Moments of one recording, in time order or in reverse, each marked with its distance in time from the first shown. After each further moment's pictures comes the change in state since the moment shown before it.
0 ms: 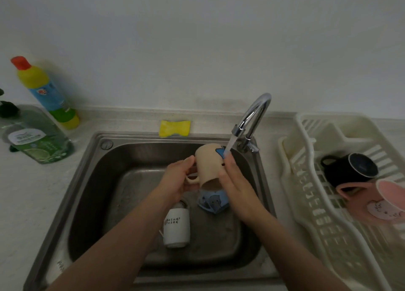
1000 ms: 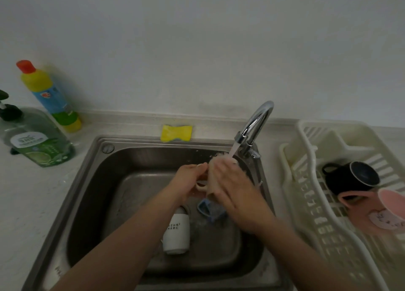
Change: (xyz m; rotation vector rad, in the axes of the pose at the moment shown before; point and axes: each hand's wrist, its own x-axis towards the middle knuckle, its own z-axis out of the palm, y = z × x) left_hand 0.005 0.006 0.013 0.193 -0.096 -0.020; right_hand 0.004 -0.002 -0.017 -0.694 -0.063 -0.410
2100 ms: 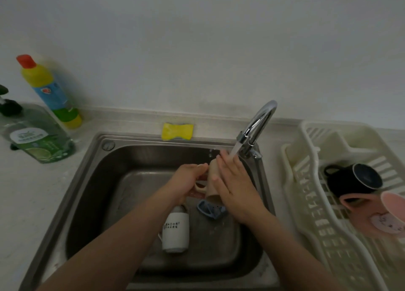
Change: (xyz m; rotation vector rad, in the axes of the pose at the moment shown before) left_hand 0.001 -0.004 -0.006 0.023 -0.048 0.021; right_hand 0.018 -0.007 0.003 0.160 0.037 0.204
